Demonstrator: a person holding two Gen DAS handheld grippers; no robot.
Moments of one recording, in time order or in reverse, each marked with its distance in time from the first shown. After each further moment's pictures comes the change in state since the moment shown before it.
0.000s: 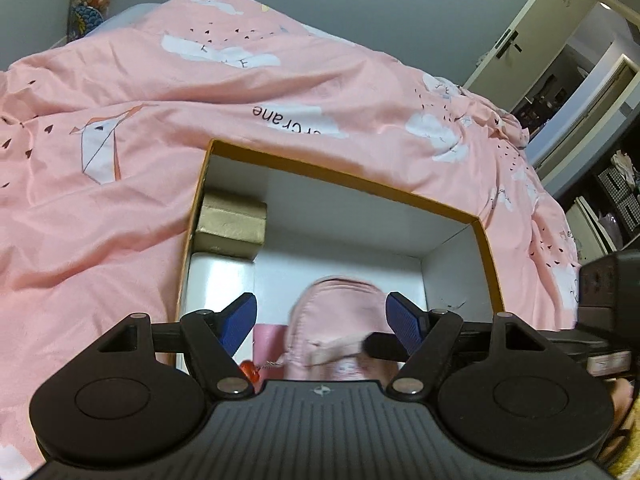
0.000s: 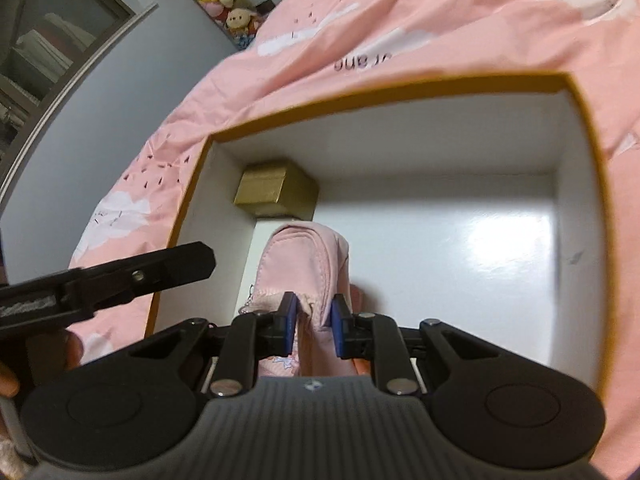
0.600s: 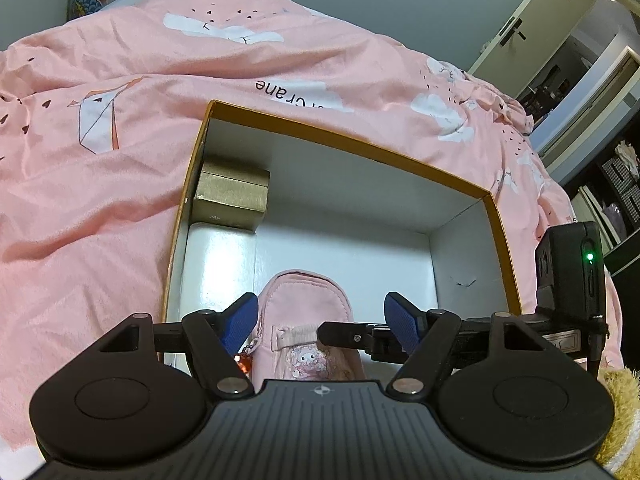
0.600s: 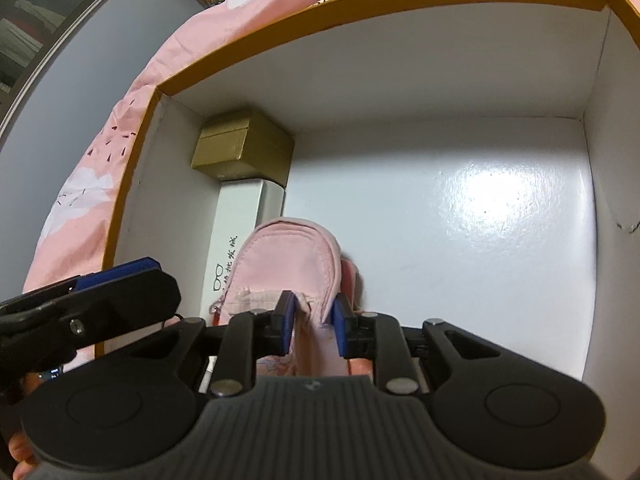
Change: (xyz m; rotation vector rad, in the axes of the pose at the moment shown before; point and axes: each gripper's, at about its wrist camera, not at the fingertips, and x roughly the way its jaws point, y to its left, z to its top) left arm 0.015 0.000 -0.014 0.003 0.029 0.008; right arm 0.055 -0.010 0.001 0.038 0.094 -0.043
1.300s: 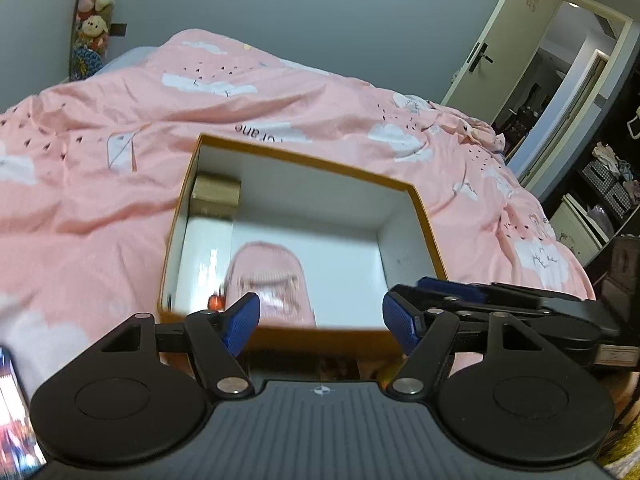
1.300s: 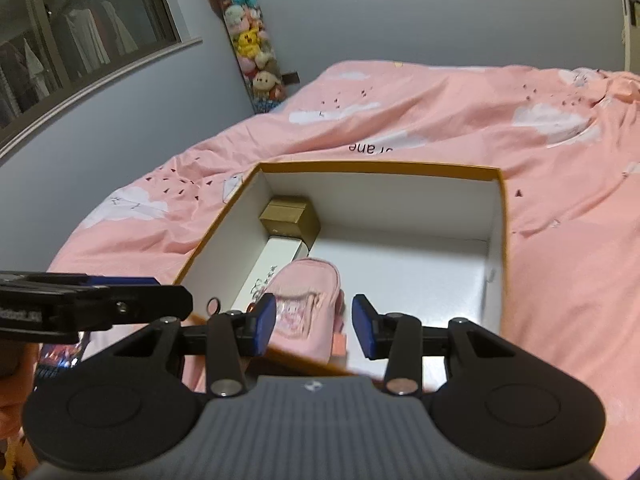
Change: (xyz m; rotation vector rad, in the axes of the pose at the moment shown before) left arm -0.102 -0.053 -0.077 0.061 -0.154 0.007; right arm -0.157 0.032 -0.107 -0.286 -0.400 -0.091
